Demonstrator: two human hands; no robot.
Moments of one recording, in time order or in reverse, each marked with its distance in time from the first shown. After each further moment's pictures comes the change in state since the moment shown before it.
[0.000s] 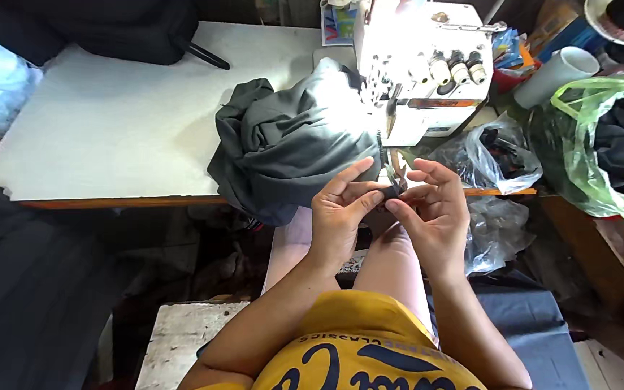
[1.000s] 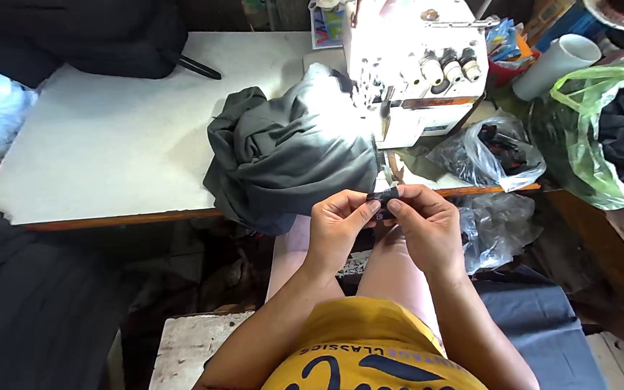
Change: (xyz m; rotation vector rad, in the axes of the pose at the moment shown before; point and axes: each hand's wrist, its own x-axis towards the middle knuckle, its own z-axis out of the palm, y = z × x) left_hand 0.004 -0.006 -0.010 0.195 -0.019 -0.071; right_hand 0.003 0.005 0.002 0.440 -0.001 0.313
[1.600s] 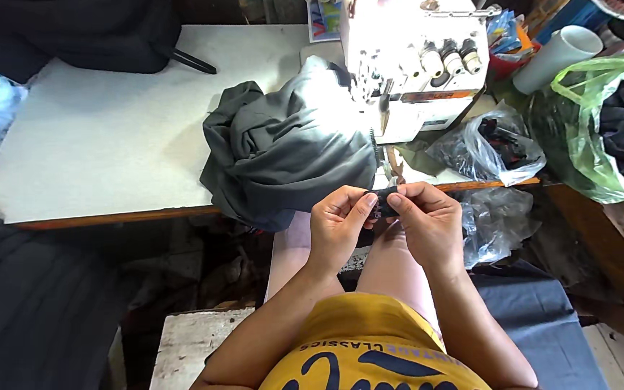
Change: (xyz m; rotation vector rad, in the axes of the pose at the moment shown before) left_hand -0.005 -0.007 0.000 0.100 -0.017 0.153; right_hand -0.002 0.004 -0.001 -0.030 0.028 -0.059
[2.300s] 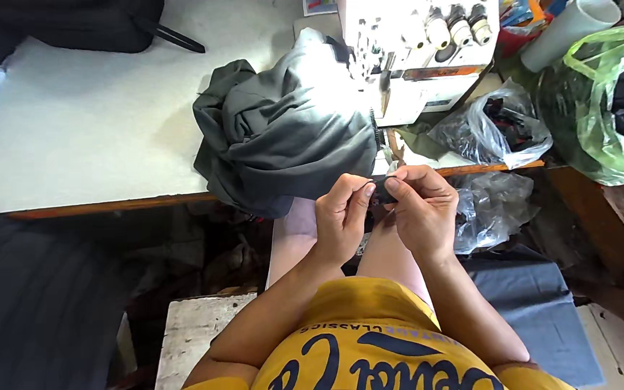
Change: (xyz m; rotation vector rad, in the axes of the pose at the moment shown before) left_hand -0.005 -0.018 -0.003 0.289 -0.056 0.376; right_hand -0.005 0.013 0.009 0.092 0.008 -0.090
